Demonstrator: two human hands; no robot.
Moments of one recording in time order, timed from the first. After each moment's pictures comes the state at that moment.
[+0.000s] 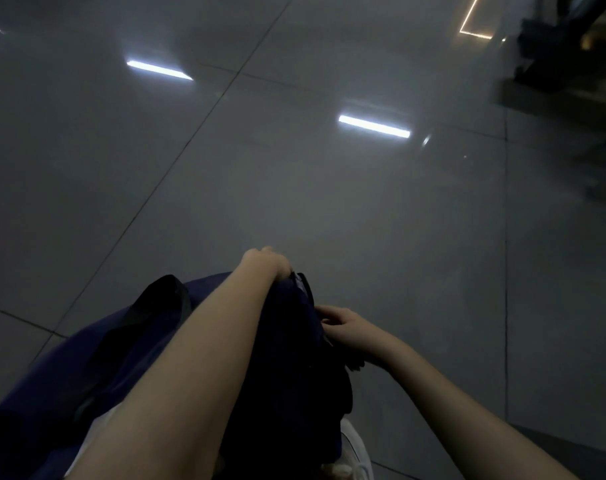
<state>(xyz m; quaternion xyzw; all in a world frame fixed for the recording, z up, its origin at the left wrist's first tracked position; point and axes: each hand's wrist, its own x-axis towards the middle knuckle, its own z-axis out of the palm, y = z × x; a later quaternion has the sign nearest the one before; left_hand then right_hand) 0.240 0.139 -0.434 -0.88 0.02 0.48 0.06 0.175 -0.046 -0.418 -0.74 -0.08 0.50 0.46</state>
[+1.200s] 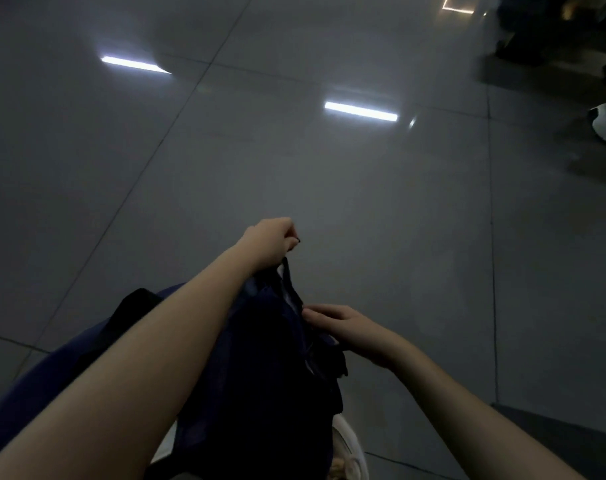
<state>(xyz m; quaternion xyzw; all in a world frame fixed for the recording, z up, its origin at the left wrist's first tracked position) 0.251 0.121 -0.407 -0.95 -0.04 0.22 -0.24 0.174 -0.067 -0.393 -0.68 0.00 0.52 0.51</state>
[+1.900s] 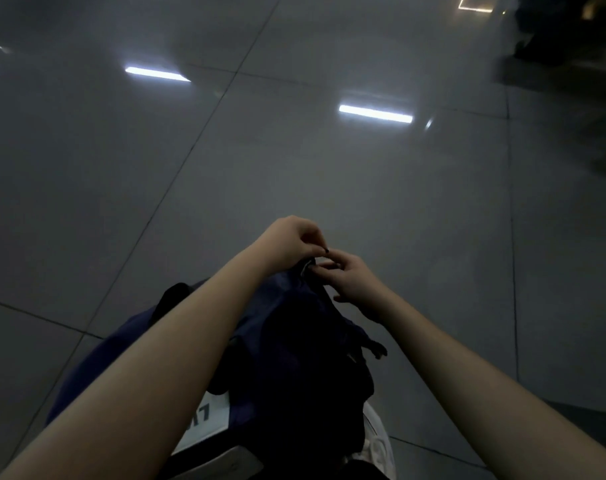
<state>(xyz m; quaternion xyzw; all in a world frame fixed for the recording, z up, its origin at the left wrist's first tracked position) 0.212 0.131 -0.356 -0.93 0.01 0.17 -0.34 0.192 -0.019 -0.368 -0.71 0.01 0.37 0.60</state>
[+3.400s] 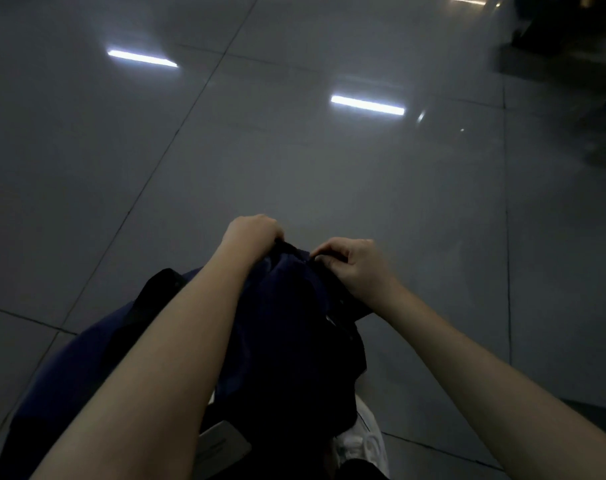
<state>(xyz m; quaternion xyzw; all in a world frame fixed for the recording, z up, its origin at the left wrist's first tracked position) 0.226 0.161 -0.401 -0.96 0.04 0.27 0.02 0.202 -0.037 -0.385 -0.86 -0.21 0.15 0.44</state>
